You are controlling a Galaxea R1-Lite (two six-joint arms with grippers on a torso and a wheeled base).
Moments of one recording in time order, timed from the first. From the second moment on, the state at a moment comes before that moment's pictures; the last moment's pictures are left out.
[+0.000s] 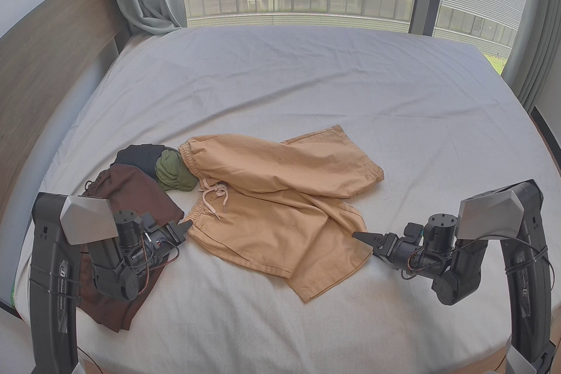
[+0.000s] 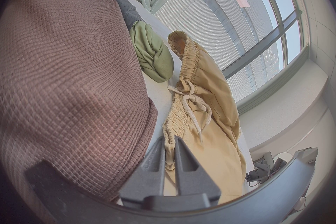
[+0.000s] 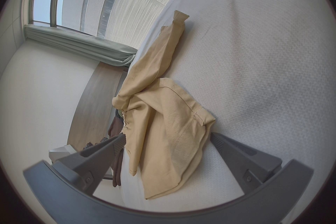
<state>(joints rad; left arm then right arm) -0.04 2.63 -0.80 -1.55 -0.39 -0.65 0.23 2.58 -0.67 -1.54 0.49 0.83</state>
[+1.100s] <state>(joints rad) -0.04 2.64 -0.80 -1.55 -0.39 -0.65 0.17 2.58 -0.71 -1.54 0.46 0.87</state>
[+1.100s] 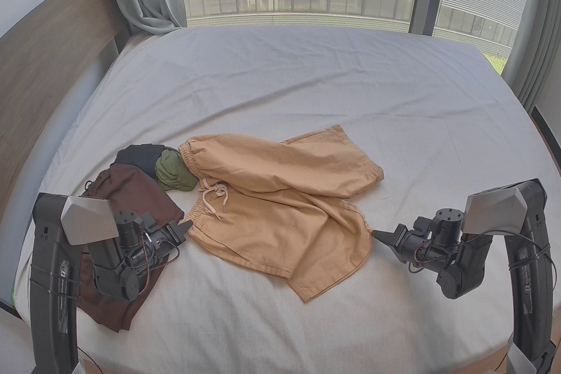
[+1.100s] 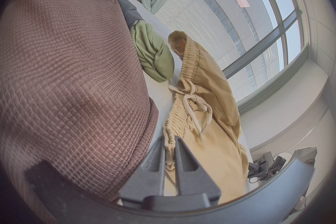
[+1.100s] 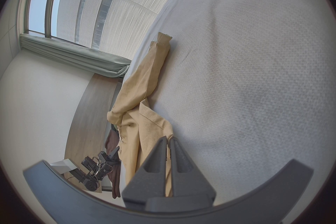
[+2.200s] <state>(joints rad) -0.04 2.40 -0.30 -1.55 -0.43 -0.51 0.05 2.55 -0.99 -1.35 0.46 0.82</state>
